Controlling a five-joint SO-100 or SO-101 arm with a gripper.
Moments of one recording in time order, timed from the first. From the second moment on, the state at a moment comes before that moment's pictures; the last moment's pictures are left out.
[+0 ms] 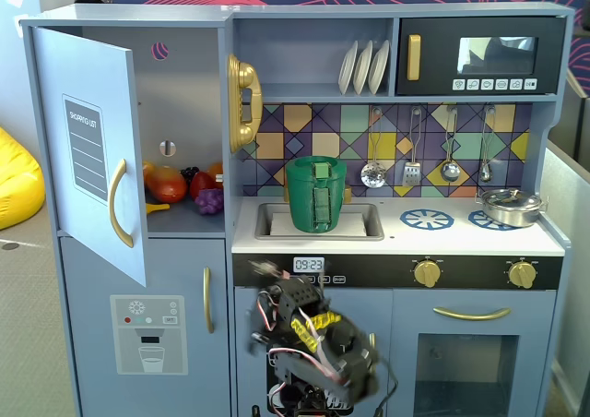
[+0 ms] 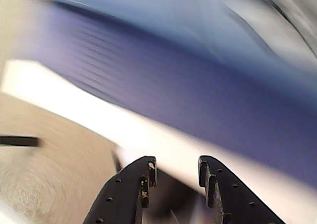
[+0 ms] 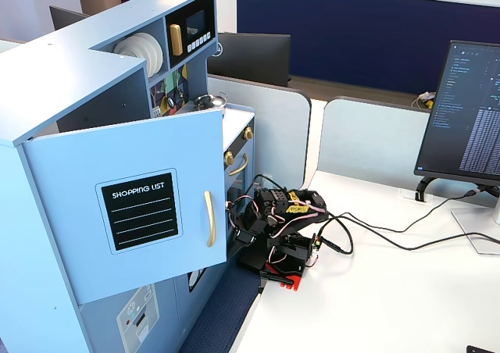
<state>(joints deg) -46.6 170.3 157.4 62.3 -80.2</state>
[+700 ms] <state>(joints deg) -92.8 137.6 144.8 -8.4 -102.3</state>
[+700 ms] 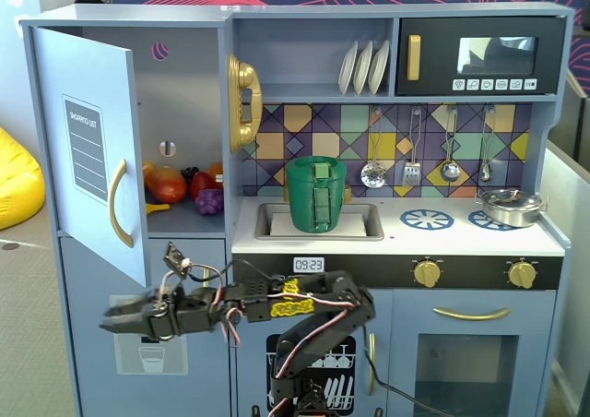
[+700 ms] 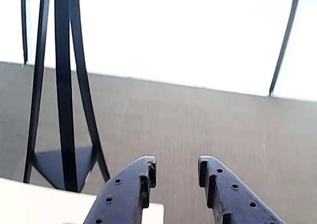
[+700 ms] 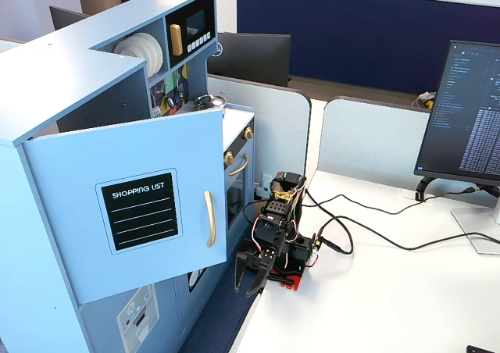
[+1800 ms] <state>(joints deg) -74.8 112.3 118.3 -12.7 -106.6</state>
